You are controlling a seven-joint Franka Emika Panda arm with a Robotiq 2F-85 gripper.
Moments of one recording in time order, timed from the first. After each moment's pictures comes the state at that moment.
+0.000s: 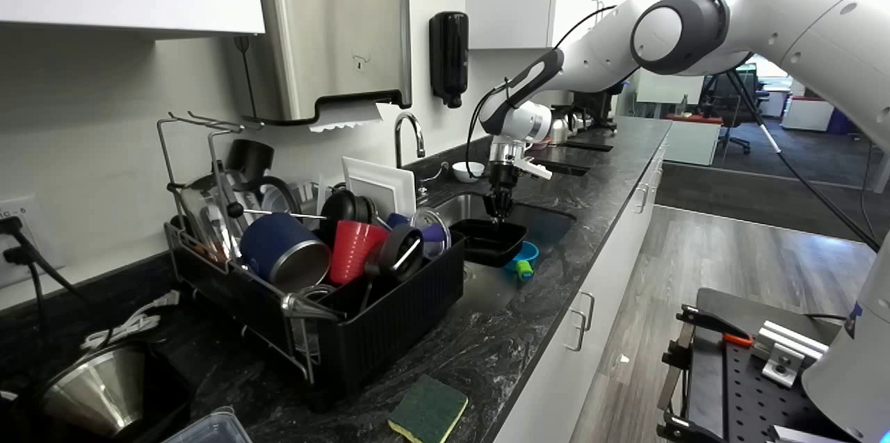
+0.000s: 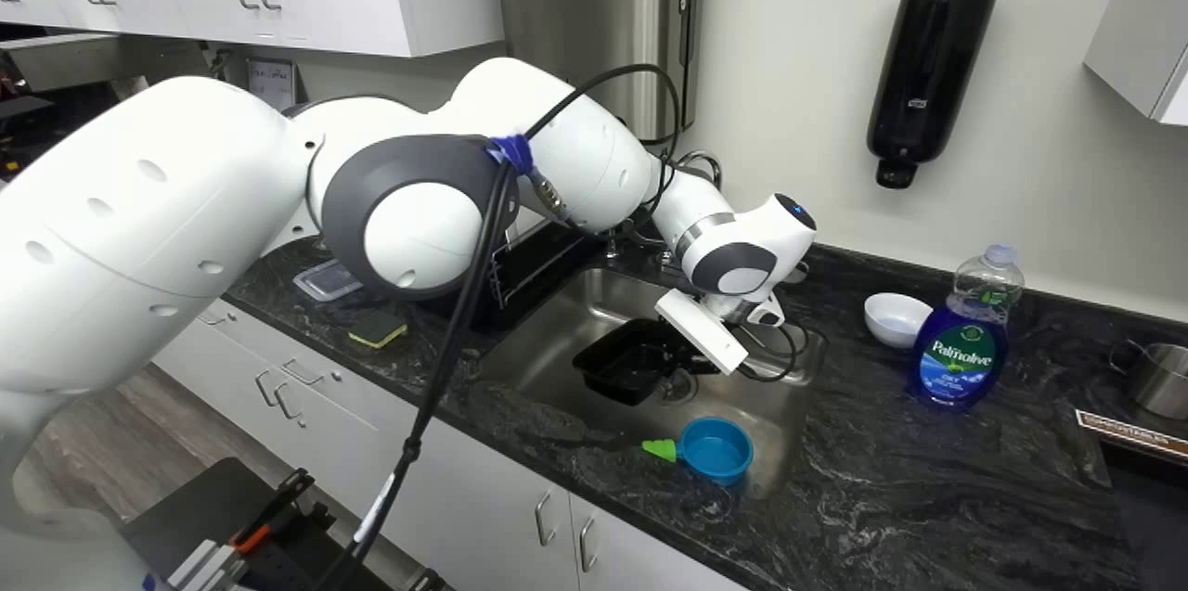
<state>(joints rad) -0.47 1.01 0.04 -1.25 0.32 1.95 -0.49</state>
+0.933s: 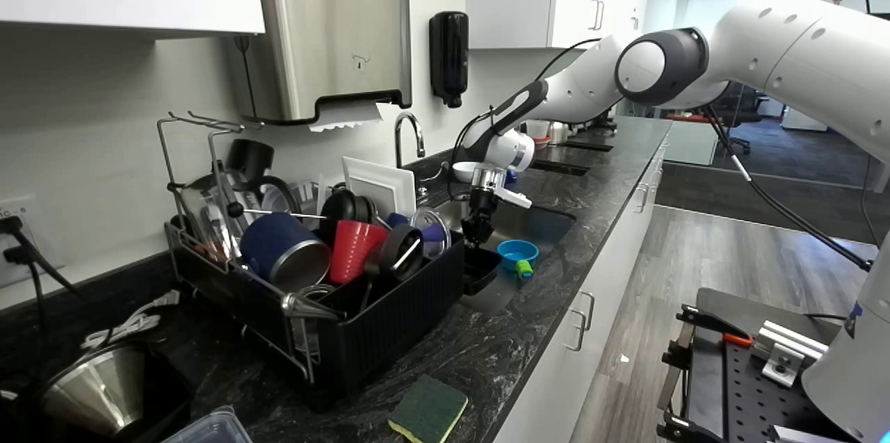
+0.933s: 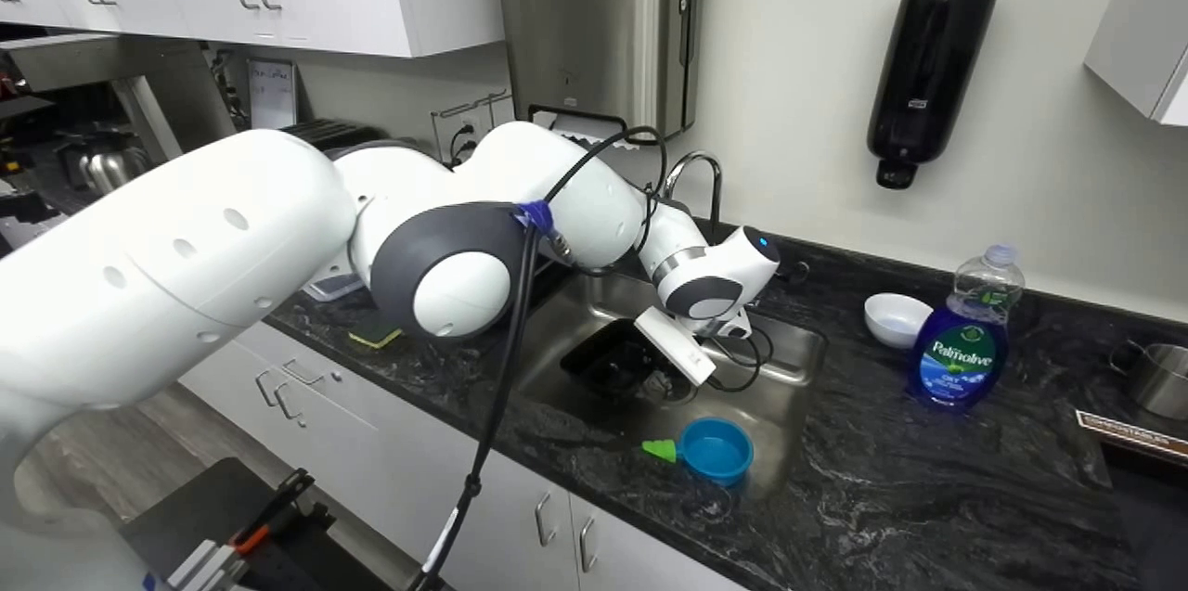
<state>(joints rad) -0.45 1.16 0.12 -1.15 0.35 2.04 -0.49</state>
